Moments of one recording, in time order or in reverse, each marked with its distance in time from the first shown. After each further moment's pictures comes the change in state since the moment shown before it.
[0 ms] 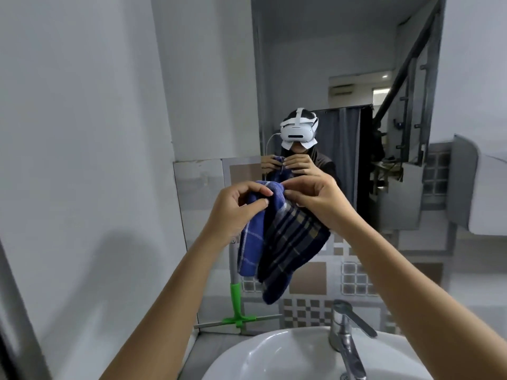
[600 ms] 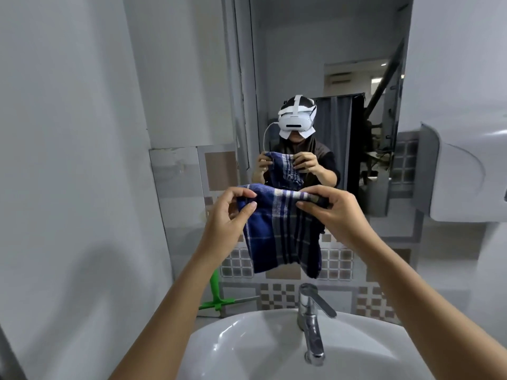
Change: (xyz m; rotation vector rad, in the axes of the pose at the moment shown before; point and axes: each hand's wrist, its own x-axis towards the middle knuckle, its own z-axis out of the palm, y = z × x) left_hand -0.034 -0.011 0.067 0.034 0.123 0.004; right_hand -0.066 0.024 -0.065 -0.130 0.130 0.047
